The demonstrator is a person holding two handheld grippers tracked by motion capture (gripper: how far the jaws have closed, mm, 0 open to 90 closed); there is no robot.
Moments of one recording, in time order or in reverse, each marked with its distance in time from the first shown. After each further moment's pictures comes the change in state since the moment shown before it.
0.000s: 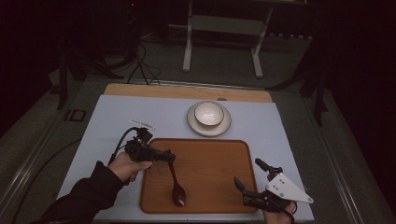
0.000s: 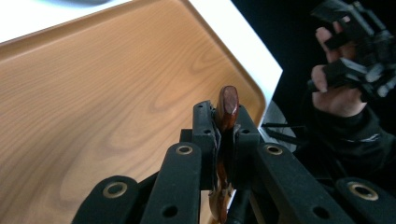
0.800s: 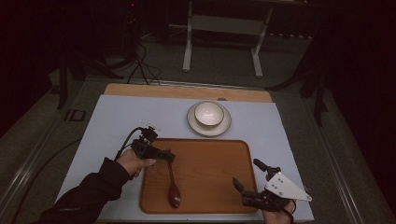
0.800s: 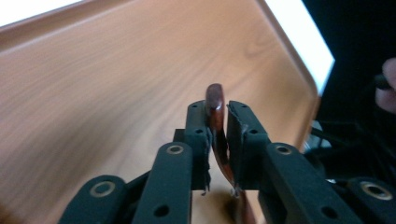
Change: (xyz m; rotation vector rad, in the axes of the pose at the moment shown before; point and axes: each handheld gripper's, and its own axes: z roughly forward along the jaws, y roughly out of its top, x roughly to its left) left arm 0.043 0.001 0.029 0.060 0.115 -0.076; right arm 0.000 -0.001 0.003 0.013 0.027 0.011
